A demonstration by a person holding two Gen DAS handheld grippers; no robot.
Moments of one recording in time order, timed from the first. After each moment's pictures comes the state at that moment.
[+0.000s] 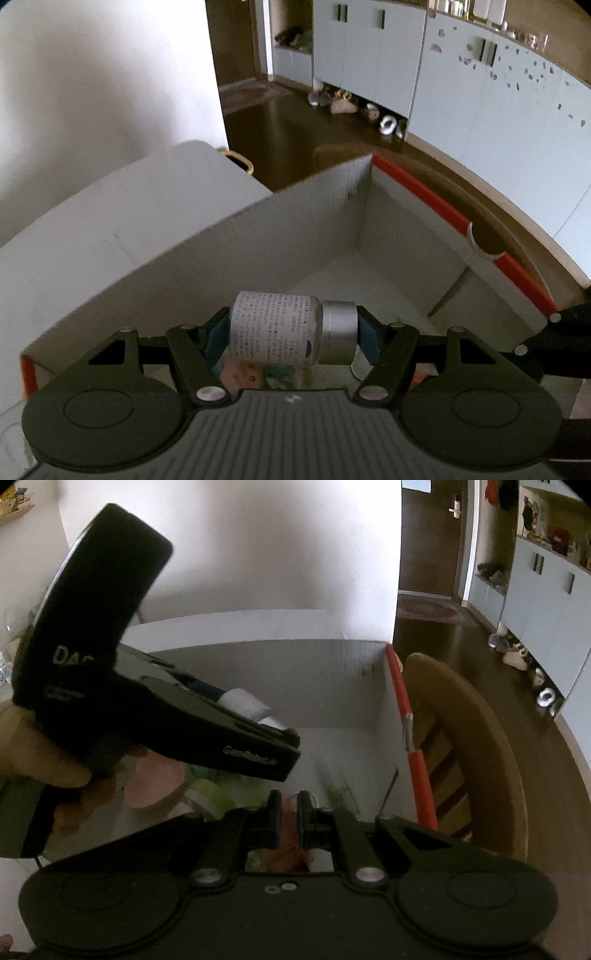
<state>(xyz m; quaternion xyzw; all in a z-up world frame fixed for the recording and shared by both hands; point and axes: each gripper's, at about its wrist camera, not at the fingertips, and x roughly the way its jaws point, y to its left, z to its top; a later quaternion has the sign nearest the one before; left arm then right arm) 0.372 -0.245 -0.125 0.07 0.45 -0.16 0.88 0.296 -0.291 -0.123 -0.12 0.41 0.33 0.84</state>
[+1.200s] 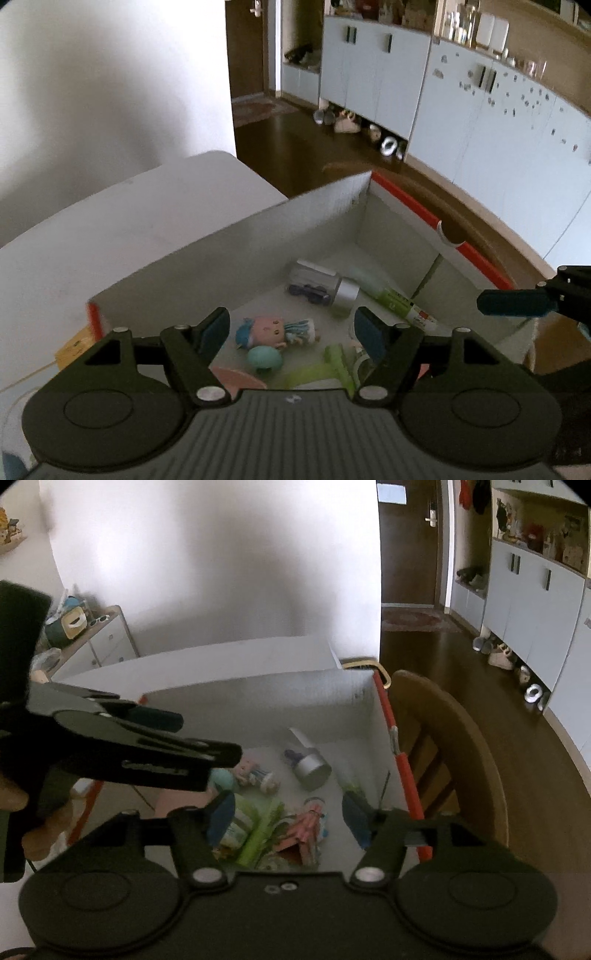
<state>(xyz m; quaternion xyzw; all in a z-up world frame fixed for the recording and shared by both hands) 0.314 -0.196 -0.079 0.03 0.42 -0.16 0.90 0.264 -0.304 -0.075 -0.08 0.38 0.31 0.87</state>
